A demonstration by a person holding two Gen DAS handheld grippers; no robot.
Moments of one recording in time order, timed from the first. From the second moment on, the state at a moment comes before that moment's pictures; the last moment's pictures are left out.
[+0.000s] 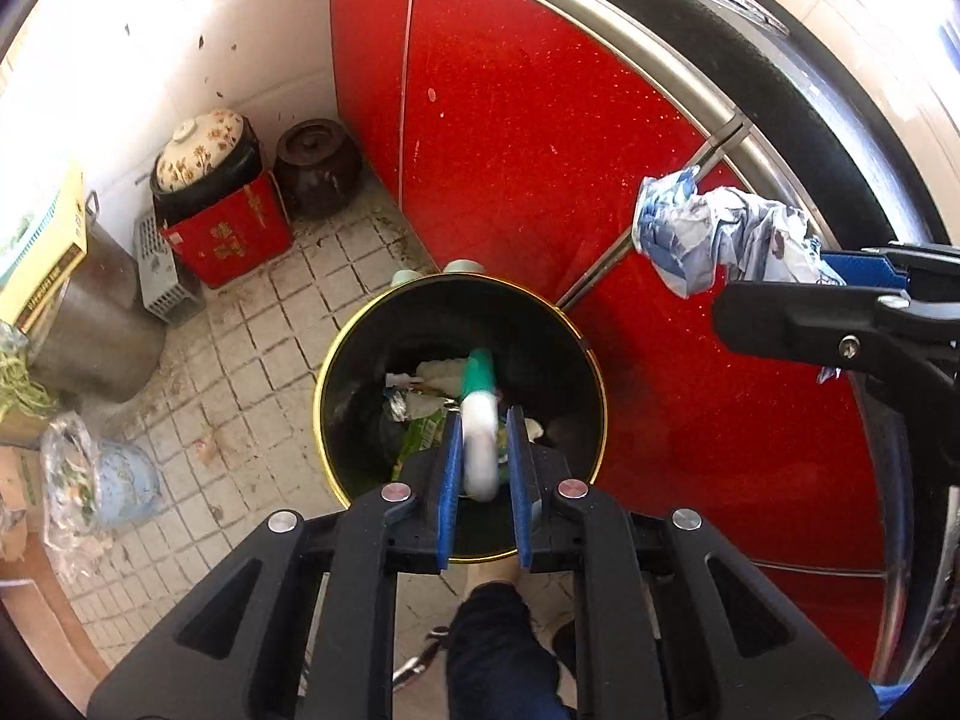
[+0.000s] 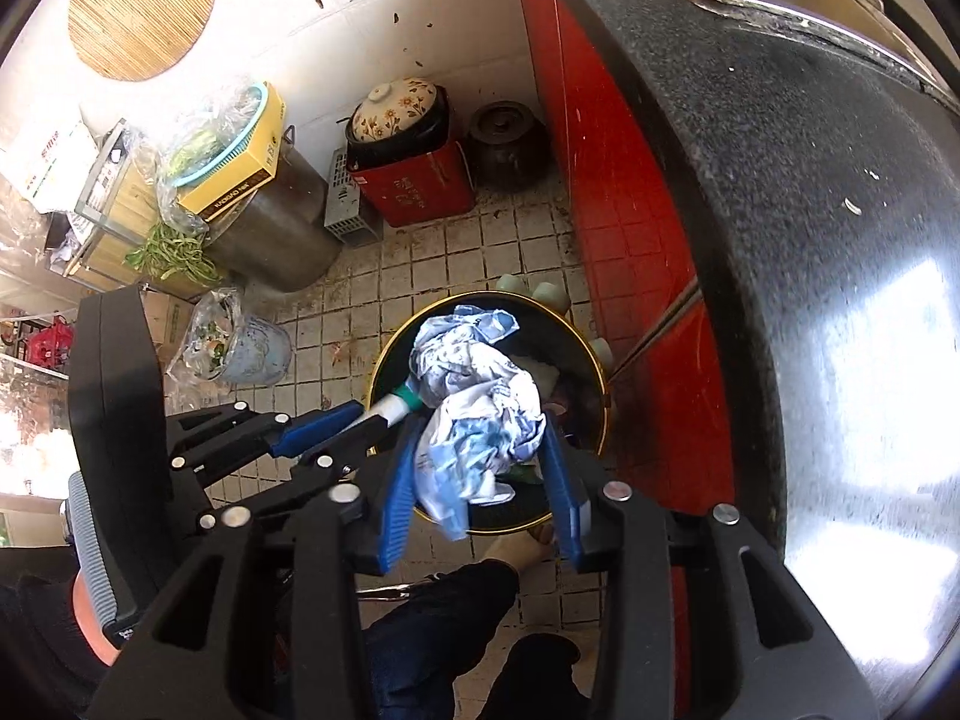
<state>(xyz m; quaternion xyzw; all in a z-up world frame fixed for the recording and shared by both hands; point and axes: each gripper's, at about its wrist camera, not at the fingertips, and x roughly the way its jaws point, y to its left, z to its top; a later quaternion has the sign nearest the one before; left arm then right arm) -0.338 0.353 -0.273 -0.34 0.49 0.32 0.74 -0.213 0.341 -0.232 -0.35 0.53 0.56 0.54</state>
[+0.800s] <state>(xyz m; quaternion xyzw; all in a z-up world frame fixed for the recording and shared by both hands) -0.271 0.296 -0.144 -0.27 0.47 0.30 0.78 -0.101 0.141 -0.058 -0.24 0.43 0.48 0.73</state>
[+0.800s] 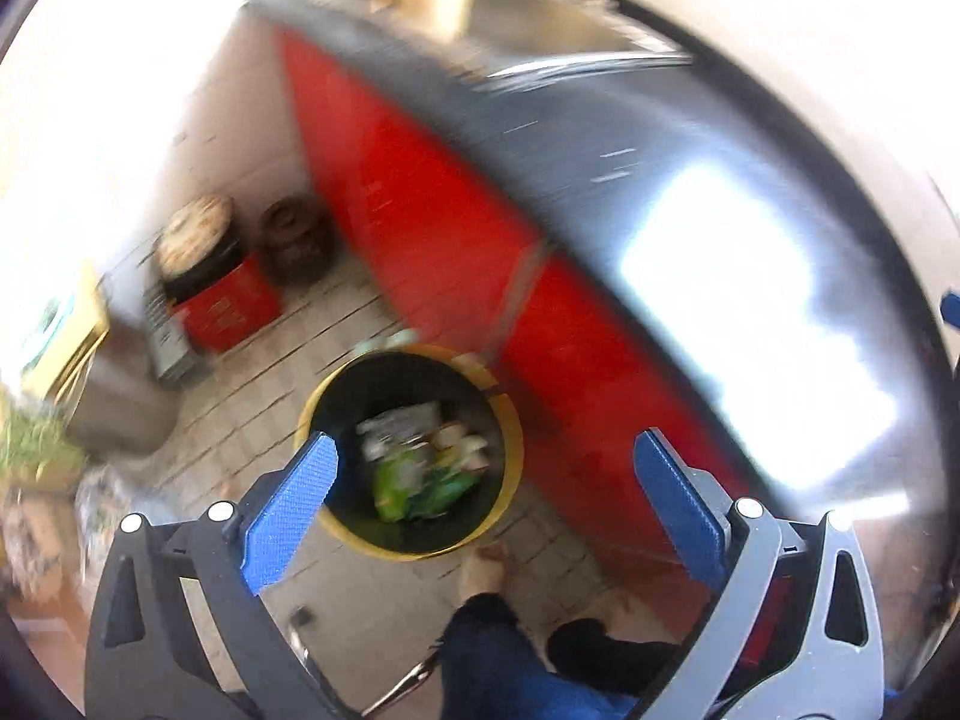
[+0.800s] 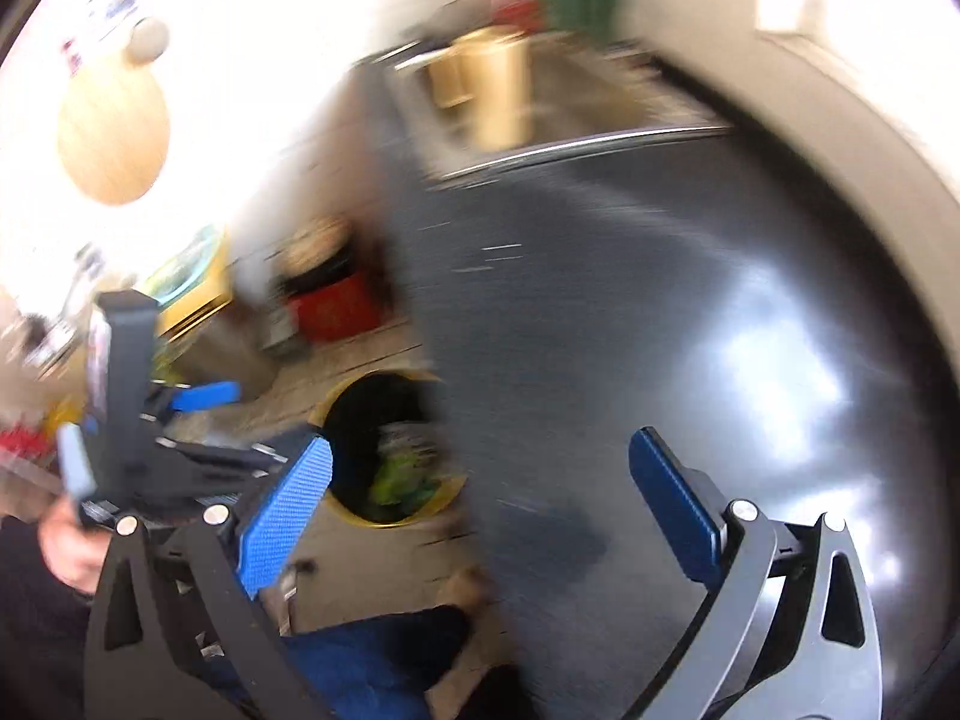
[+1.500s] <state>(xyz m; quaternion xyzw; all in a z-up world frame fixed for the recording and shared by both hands) 0.003 0.041 -0.035 -0.02 0.46 -0.01 0.89 -0.016 -0.234 -0.003 0.01 0.44 0.02 0.90</state>
